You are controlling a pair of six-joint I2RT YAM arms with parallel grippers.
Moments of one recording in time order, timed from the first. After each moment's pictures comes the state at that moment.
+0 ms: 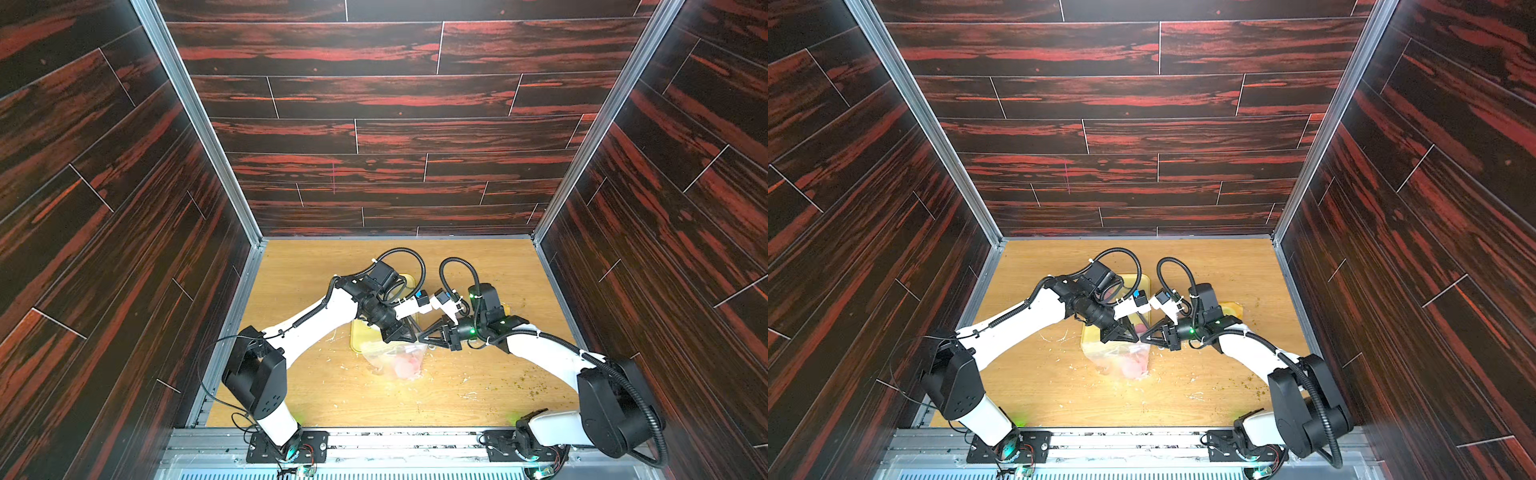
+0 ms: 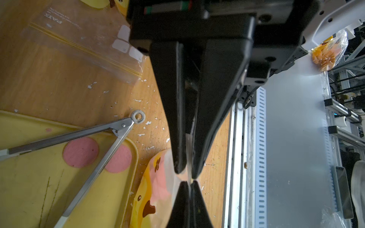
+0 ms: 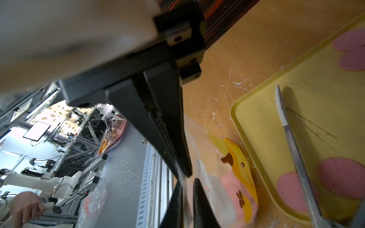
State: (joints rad) left arm -0.66 1.67 1.38 -0.88 0.74 0.41; right arm 0.46 1.41 0.73 -0.05 -1.18 0.01
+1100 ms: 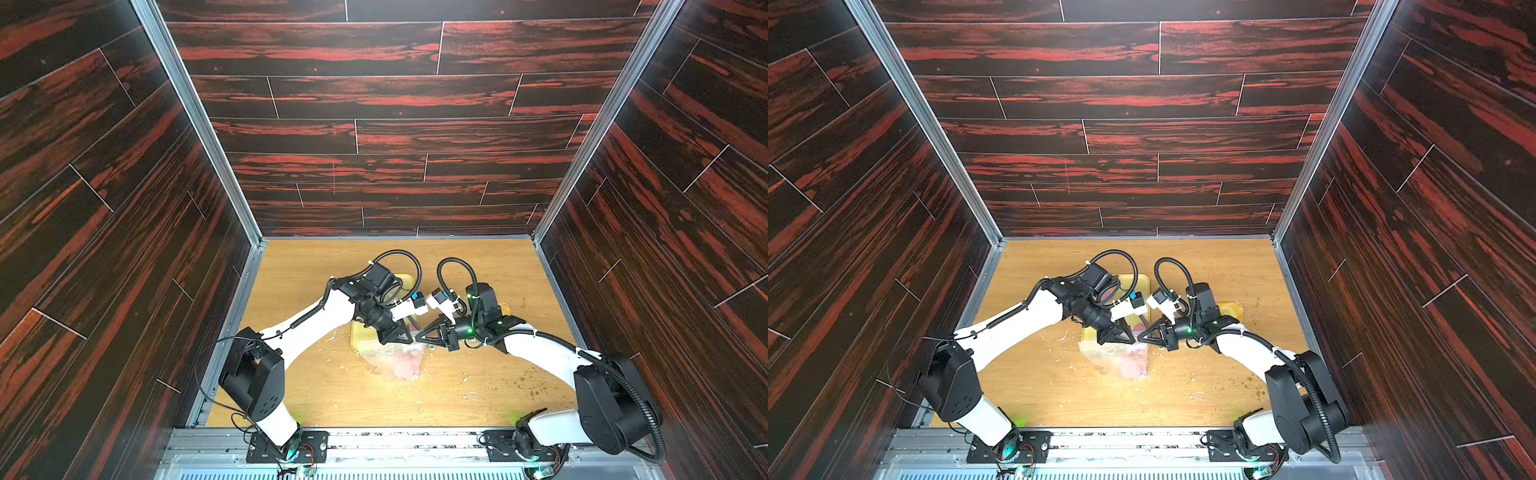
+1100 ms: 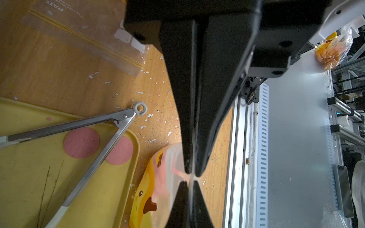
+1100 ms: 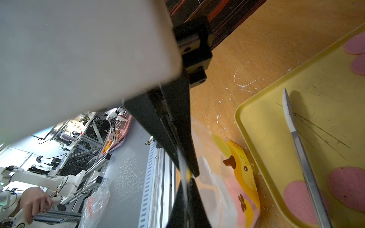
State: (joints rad) left arm -0.65 1.65 1.34 -0.88 0.72 0.43; right arm 0.47 1.42 0.73 -0.01 -1.19 0.04
